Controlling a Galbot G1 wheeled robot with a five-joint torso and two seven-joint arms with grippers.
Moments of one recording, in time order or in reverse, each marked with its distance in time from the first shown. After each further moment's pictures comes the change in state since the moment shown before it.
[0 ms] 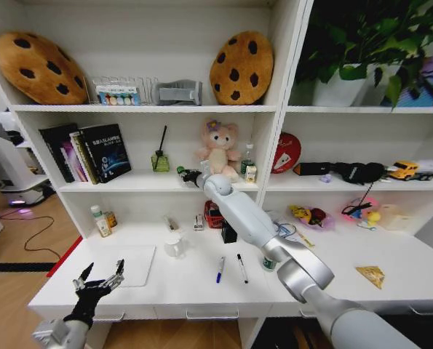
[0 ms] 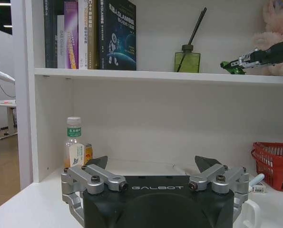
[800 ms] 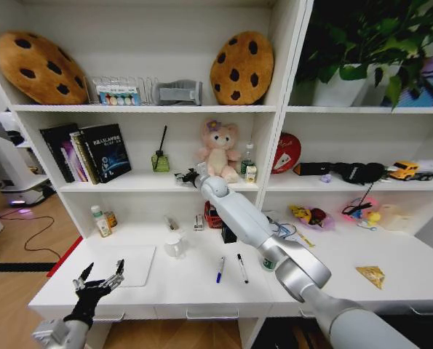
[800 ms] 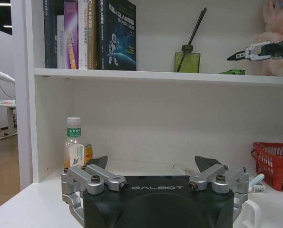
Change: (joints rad) left arm 0.000 0.000 0.000 0.000 0.000 0.000 0.000; right arm -0.053 -0.091 -0.044 0.189 0.020 0.013 0.062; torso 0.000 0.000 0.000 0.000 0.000
